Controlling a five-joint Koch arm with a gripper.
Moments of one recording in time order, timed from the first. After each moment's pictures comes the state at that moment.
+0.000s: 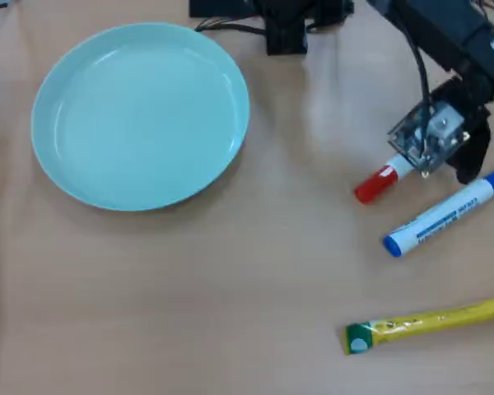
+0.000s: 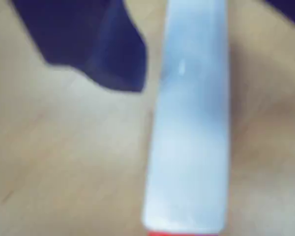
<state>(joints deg) 50.1 59.0 62.6 91.0 6.2</state>
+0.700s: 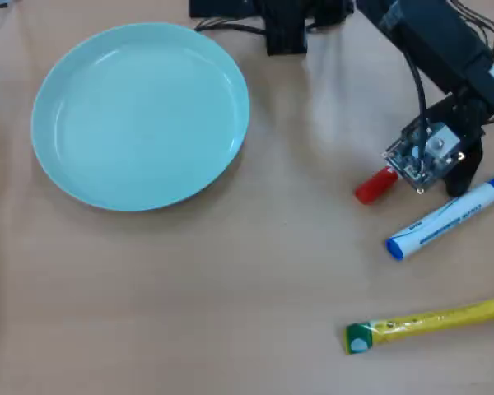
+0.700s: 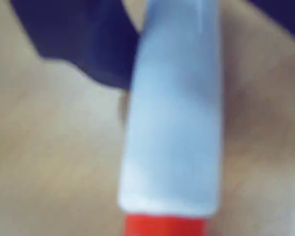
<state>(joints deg) 51.0 51.6 59.2 90.8 9.5</state>
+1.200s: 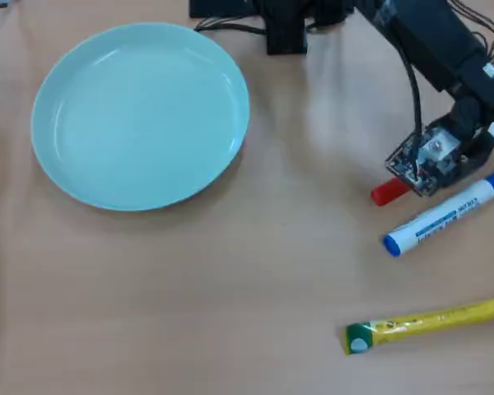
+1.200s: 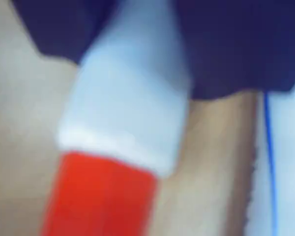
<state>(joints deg) 51.0 51.9 67.1 76.4 10.2</state>
